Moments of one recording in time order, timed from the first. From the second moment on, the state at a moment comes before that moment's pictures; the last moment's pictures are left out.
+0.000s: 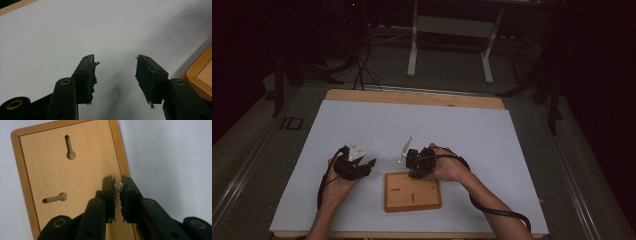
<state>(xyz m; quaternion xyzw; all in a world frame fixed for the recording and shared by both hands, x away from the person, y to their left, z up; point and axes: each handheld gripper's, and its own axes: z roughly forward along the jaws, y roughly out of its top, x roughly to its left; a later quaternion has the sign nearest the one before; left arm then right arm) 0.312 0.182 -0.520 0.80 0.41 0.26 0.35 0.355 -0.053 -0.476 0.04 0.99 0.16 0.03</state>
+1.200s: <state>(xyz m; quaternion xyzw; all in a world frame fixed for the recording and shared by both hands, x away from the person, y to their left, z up) 0.312 0.178 -0.522 0.81 0.40 0.26 0.33 0.358 -0.035 -0.482 0.00 1.00 0.09 0.02</state>
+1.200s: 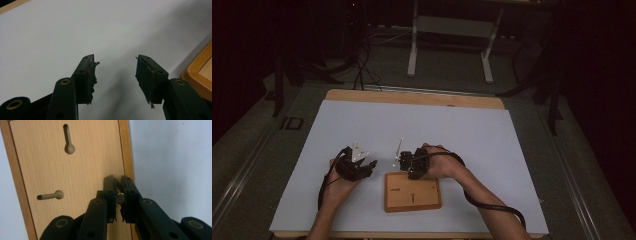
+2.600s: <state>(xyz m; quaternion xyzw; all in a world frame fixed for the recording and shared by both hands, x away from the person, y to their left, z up) 0.313 0.175 -0.523 0.82 0.40 0.26 0.33 0.424 -0.067 -0.463 0.05 0.99 0.11 0.00</state>
